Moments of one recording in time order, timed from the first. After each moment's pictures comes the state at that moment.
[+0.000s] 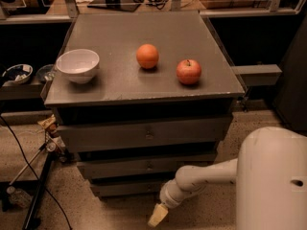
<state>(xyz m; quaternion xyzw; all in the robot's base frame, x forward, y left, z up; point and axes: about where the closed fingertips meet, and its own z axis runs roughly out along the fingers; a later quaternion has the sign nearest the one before) 0.458 -0.011 0.317 -0.53 0.80 0.23 0.13</state>
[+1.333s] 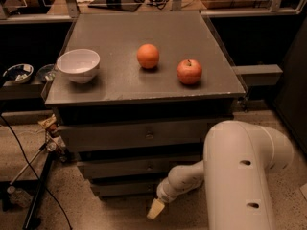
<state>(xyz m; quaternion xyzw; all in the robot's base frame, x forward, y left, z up) 0.504 -0.007 0.263 -0.54 0.81 0.18 0.15</state>
